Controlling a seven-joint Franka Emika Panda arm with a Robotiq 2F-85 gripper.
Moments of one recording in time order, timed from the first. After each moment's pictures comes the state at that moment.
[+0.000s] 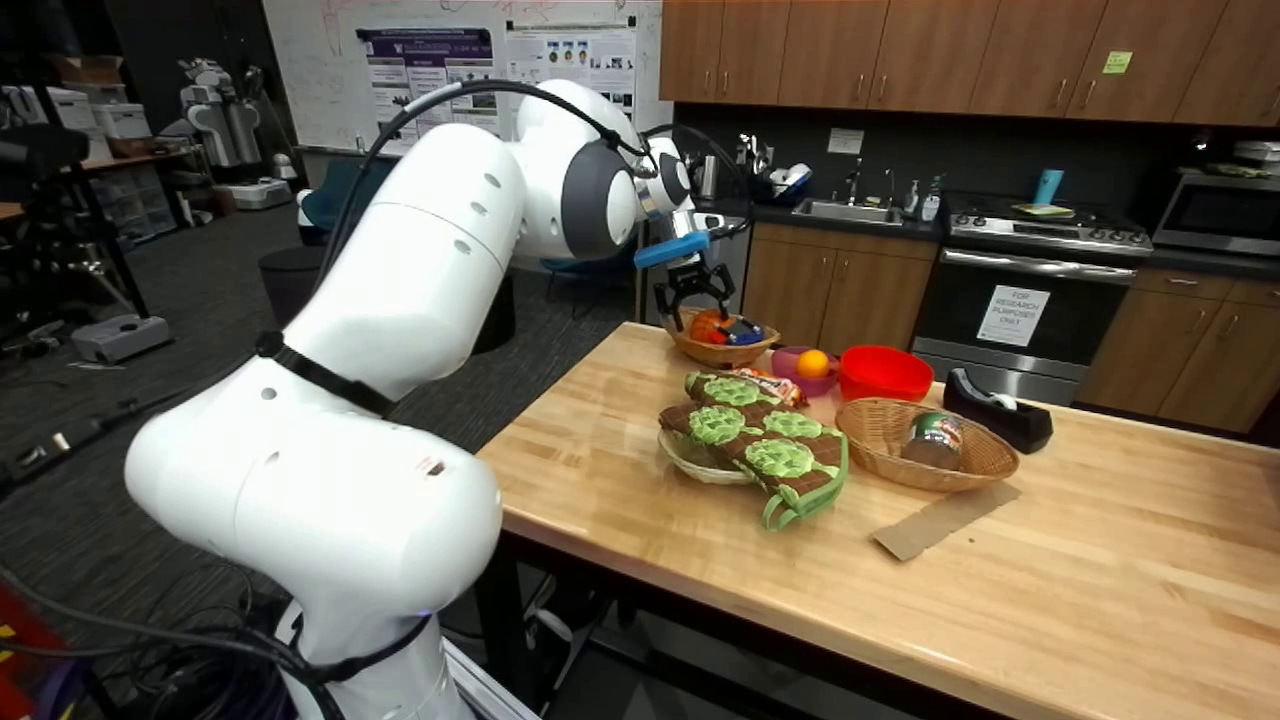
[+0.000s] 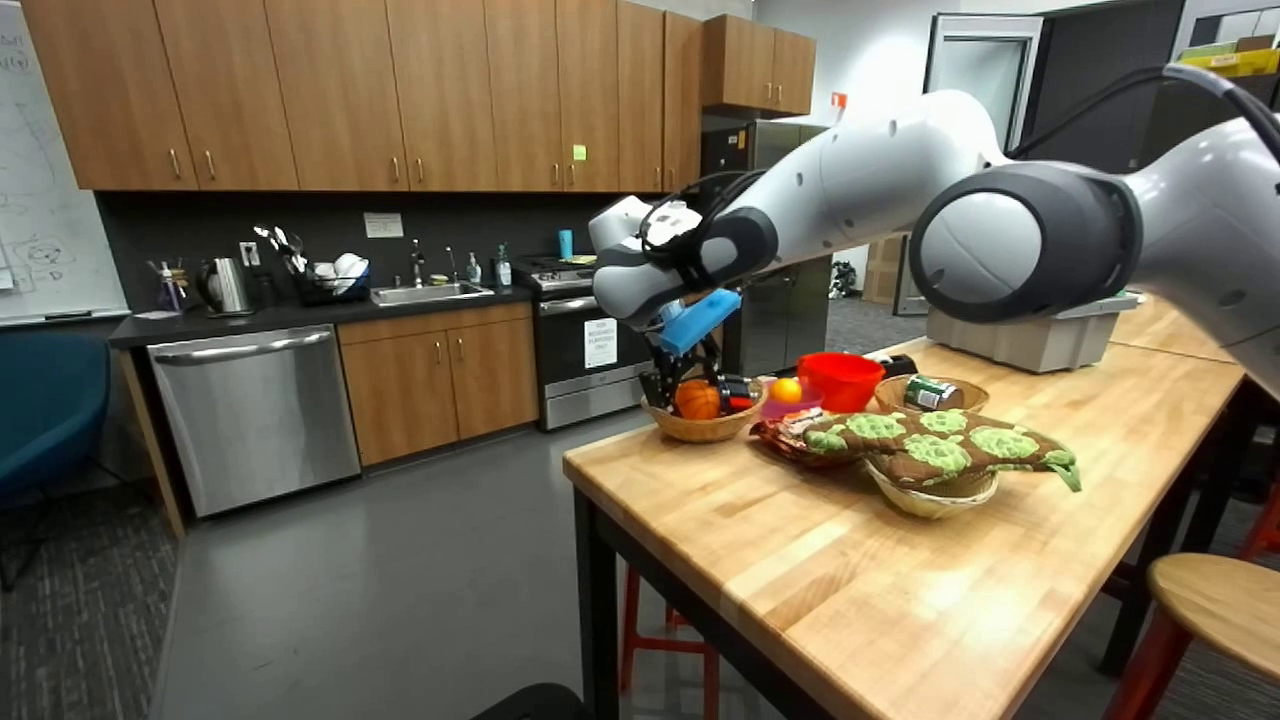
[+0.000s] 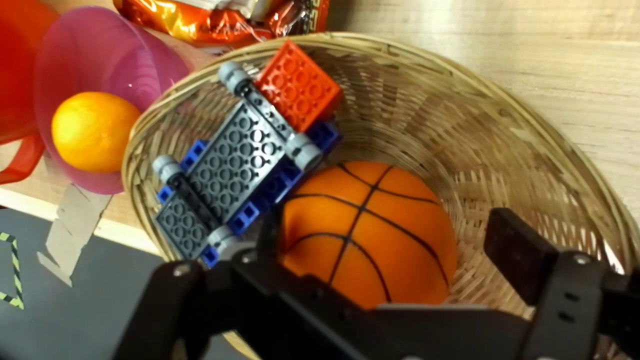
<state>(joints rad) 0.24 0.86 -0.03 -1.00 -0.39 1.72 0.08</state>
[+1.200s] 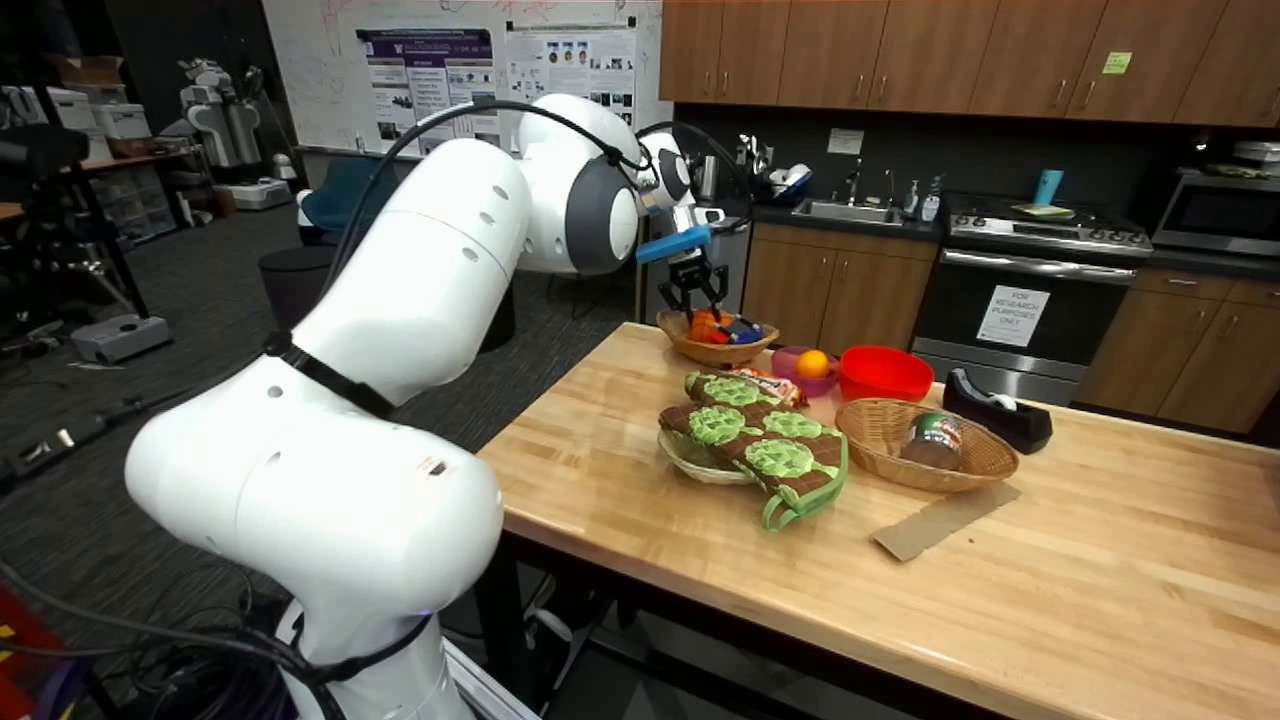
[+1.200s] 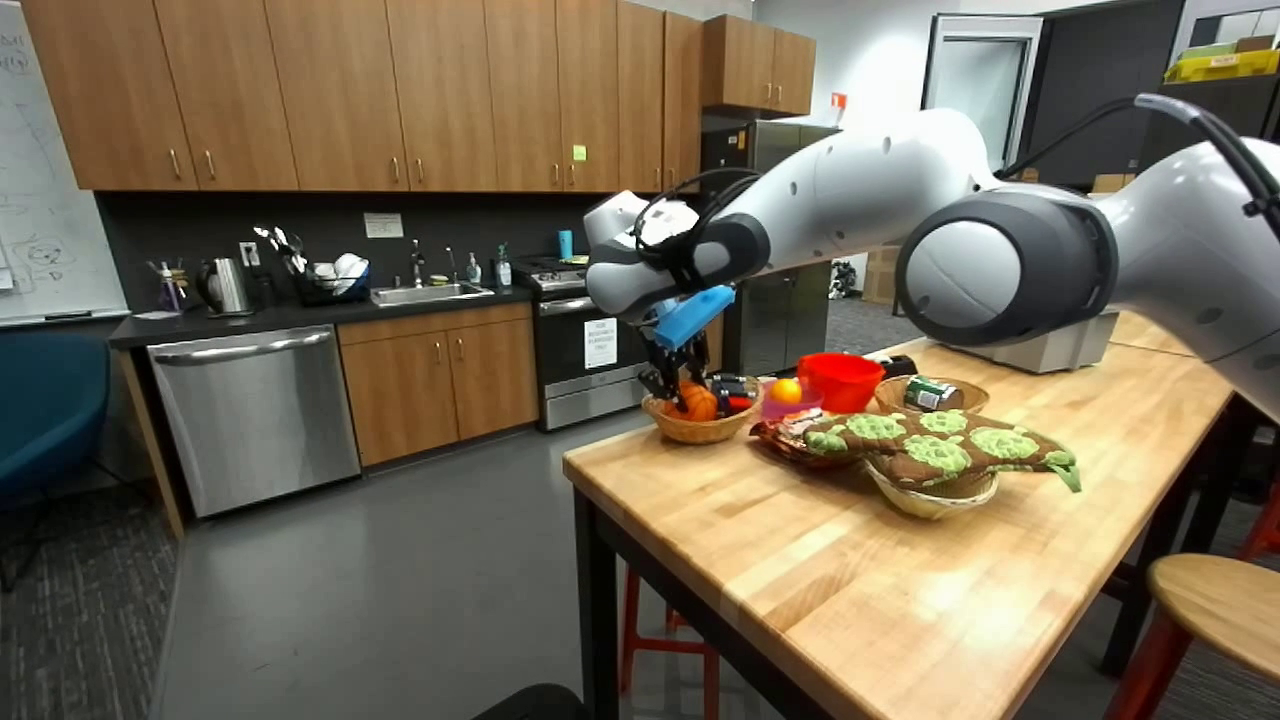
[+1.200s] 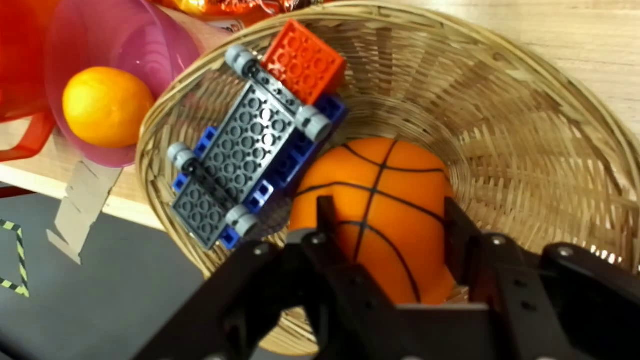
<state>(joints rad) 0.25 0.92 -0.03 -0.89 -0.39 1.68 0.06</state>
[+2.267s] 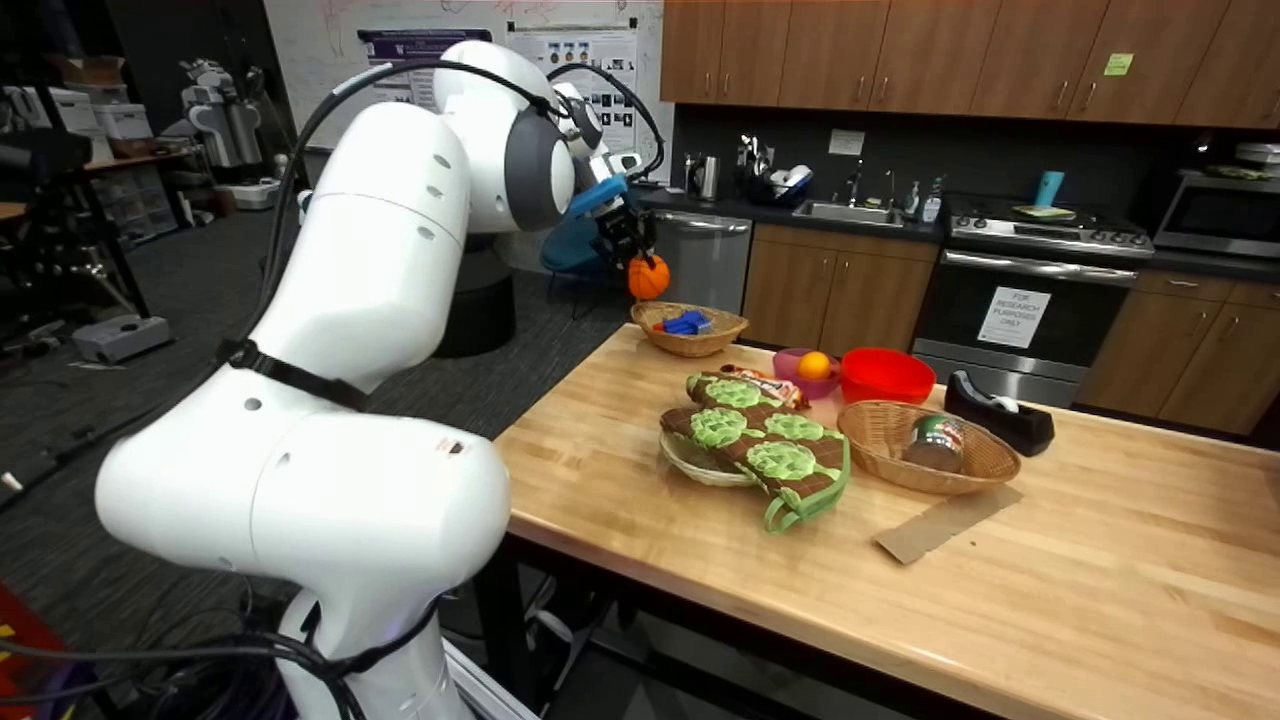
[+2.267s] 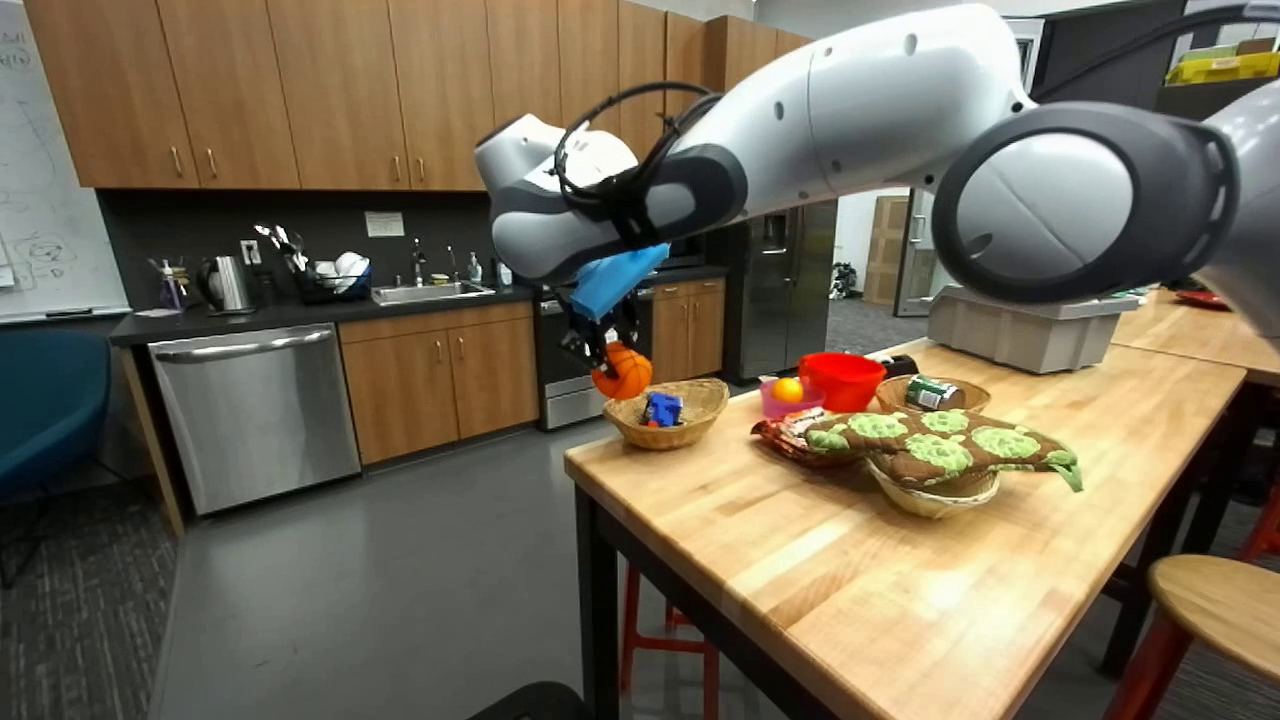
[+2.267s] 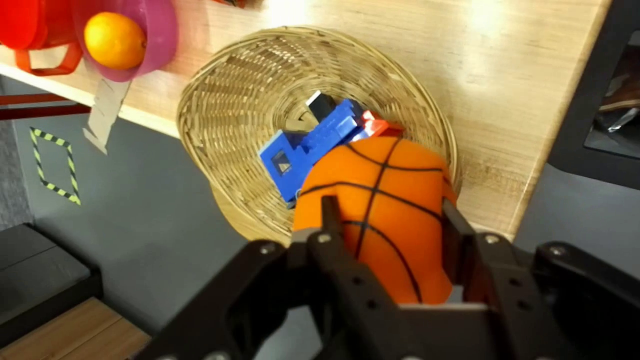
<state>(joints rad) 0.46 0.77 -0.04 -0.96 -0.50 1.67 0.20</state>
